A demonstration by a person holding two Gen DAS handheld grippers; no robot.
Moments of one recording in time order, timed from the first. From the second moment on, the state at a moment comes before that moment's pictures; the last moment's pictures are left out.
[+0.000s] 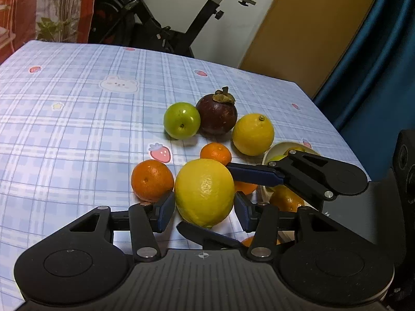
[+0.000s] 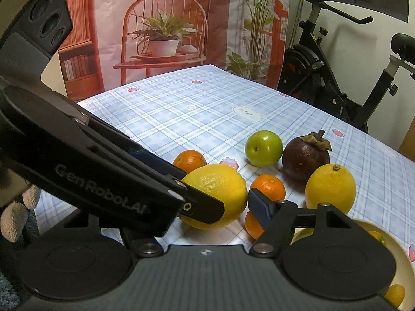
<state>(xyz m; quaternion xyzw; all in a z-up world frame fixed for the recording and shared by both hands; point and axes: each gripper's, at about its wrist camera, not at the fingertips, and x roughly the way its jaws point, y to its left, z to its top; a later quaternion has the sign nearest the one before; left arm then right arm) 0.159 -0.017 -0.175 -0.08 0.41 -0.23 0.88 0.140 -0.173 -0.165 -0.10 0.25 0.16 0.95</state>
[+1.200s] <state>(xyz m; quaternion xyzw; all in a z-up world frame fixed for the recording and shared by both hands) 0.122 -0.058 -0.140 -0.04 0.35 -0.30 0.89 0.075 -0.201 -0.142 -0.05 0.19 0.09 0.98</state>
